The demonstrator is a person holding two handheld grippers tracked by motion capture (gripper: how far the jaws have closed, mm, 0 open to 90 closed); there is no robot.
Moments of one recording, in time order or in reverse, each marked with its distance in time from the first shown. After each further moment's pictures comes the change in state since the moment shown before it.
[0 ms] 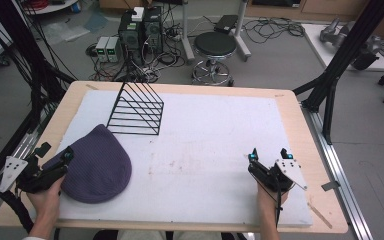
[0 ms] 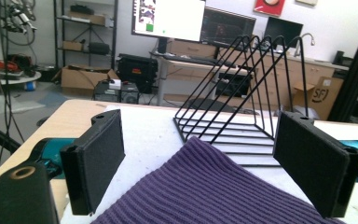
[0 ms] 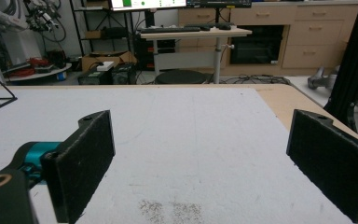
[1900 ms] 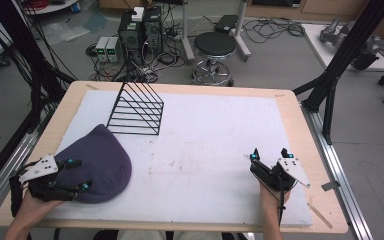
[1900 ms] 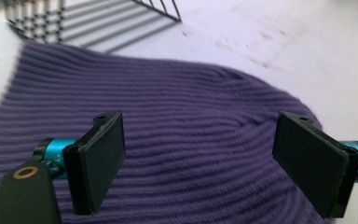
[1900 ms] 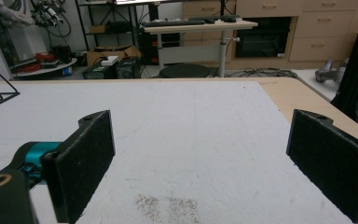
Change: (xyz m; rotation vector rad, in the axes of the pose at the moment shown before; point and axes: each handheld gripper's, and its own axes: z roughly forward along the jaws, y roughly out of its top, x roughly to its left) left arm -0.019 0.007 0.005 0.562 -0.562 0.257; right arm -0.009 -0.001 0.004 0.024 0.028 0.004
